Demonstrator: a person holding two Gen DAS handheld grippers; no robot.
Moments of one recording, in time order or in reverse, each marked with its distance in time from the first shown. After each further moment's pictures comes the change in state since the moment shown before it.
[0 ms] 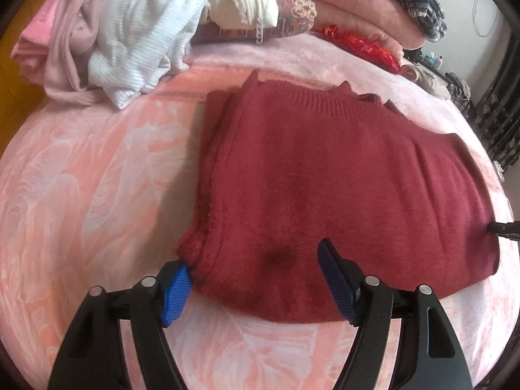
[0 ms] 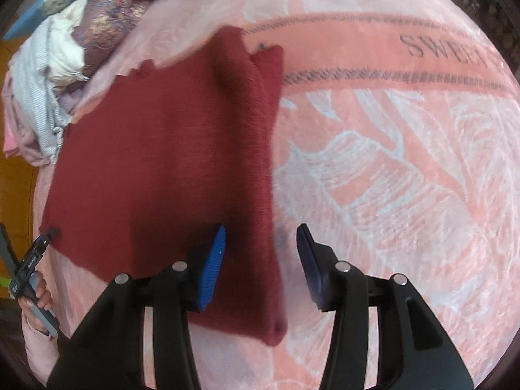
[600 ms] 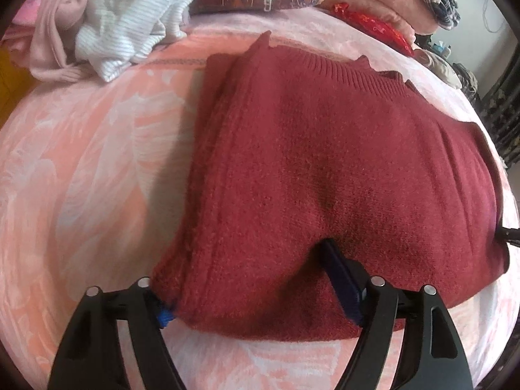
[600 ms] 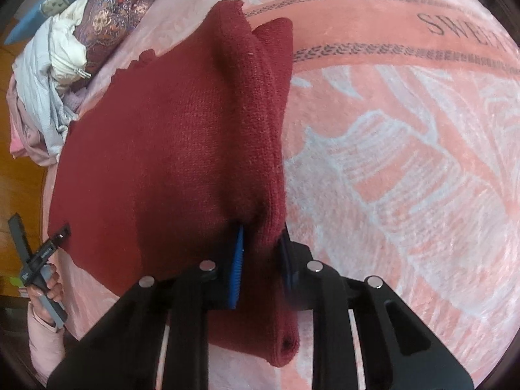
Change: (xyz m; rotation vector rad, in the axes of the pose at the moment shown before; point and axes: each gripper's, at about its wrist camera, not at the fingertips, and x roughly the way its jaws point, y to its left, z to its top) left arm 0.039 0.008 0.001 0.008 0.090 -0.003; right arm 0.024 0.006 -0.003 0.009 -0.010 0.070
